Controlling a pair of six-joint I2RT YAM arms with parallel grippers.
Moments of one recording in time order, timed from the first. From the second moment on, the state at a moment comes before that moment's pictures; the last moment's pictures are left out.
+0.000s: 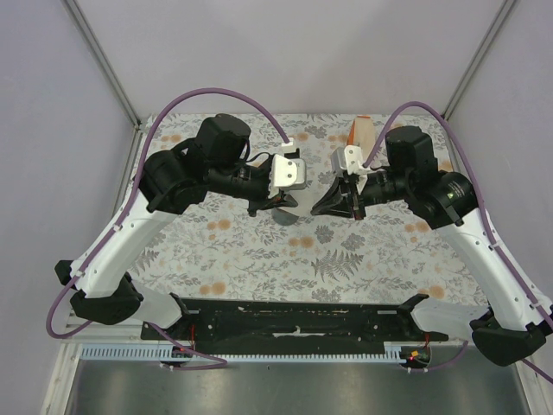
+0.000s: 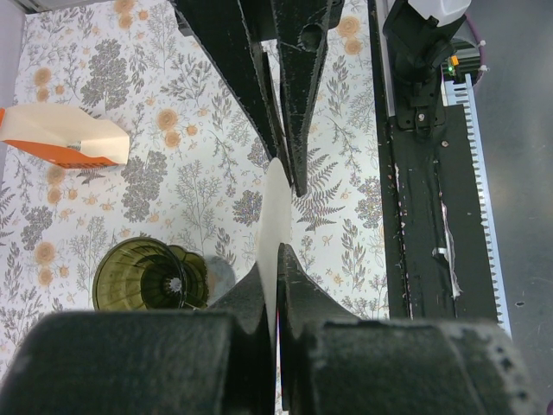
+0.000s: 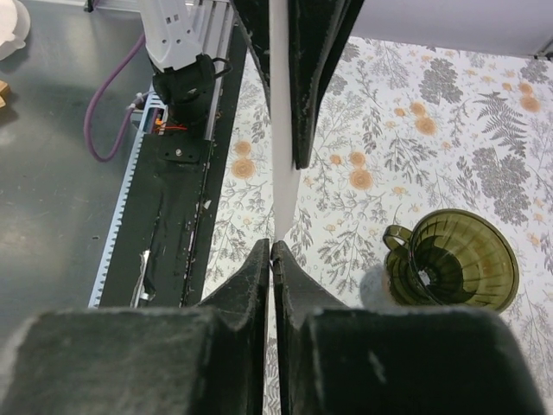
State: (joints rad) left arm -0.89 1.43 1.97 -1.13 0.53 0.56; right arm 0.55 1.16 1.50 -0.83 -1.01 -0.53
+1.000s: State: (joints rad) left arm -0.91 1.43 1.97 -1.13 0.53 0.58; right arm 0.55 1.17 1.50 -0.79 -0.91 -0.52
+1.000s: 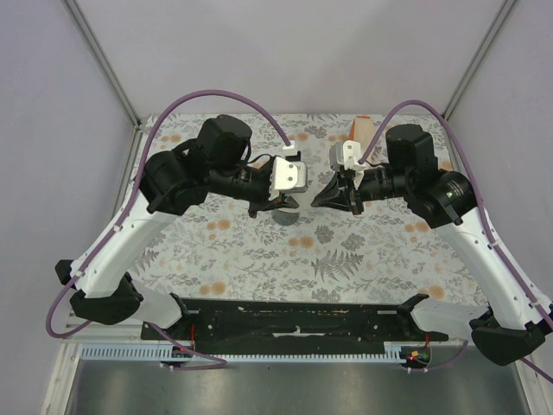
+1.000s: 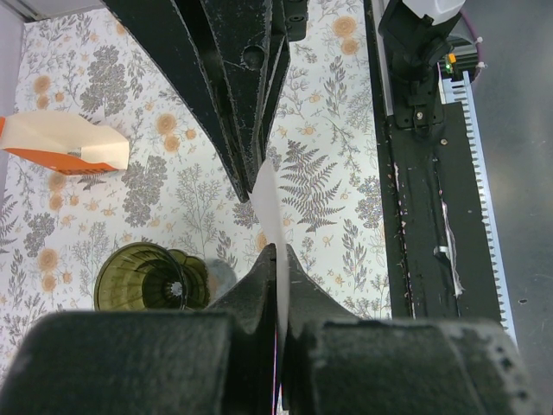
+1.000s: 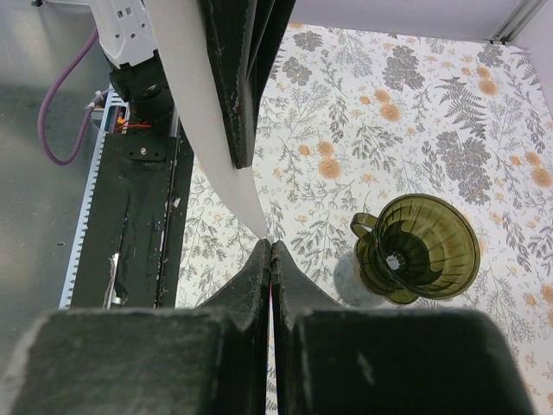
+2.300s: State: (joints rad) left arm -0.91 1.43 1.97 -1.13 0.50 0.58; right arm 0.57 1.15 1.50 -0.77 -0.98 -0.51
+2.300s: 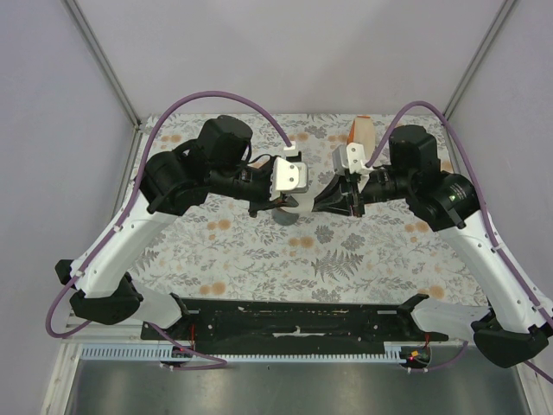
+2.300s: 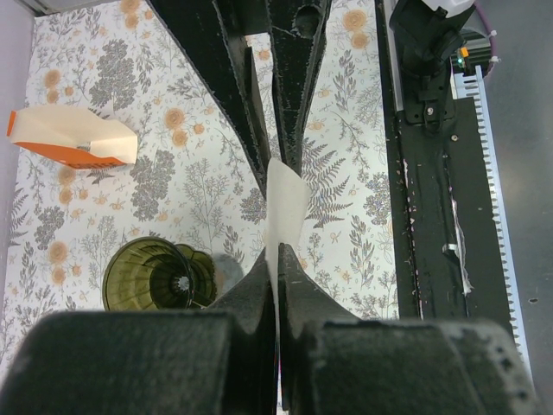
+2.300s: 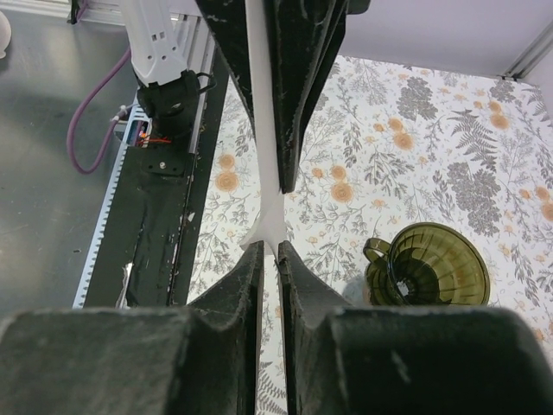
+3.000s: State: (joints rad) left arm -0.91 1.43 1.97 -1.13 0.48 0.58; right arm 0.57 1.12 1.43 -0.71 -0.97 -0.47
